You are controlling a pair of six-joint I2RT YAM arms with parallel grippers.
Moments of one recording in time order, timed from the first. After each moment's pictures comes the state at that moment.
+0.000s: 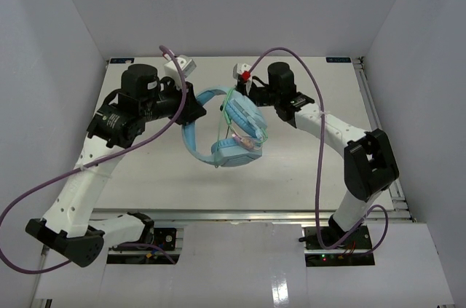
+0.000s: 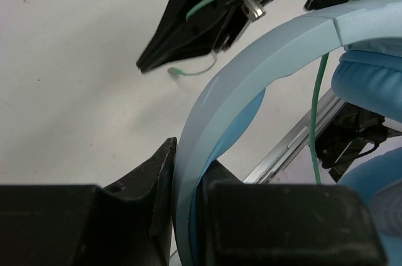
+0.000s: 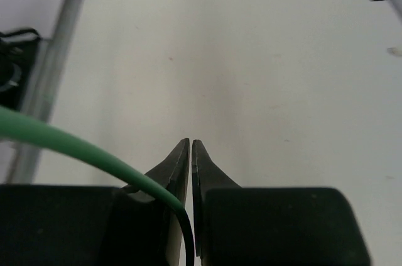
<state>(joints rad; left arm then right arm) -0.46 1.17 1.49 -0.80 0.38 -0.11 0.58 1.71 1.33 0.12 -0.91 -0.28</state>
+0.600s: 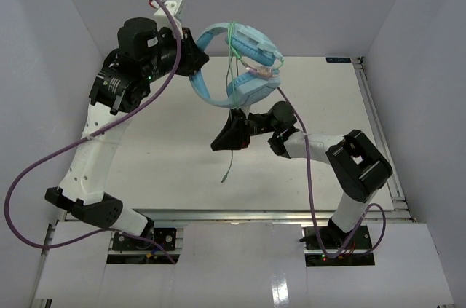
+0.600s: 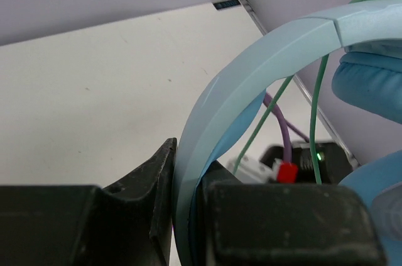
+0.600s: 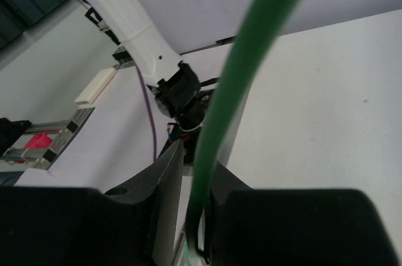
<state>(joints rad) -0.47 1.46 2.02 -0.80 0.16 -0.27 0.71 1.73 0.93 1.18 -1.17 0.75</state>
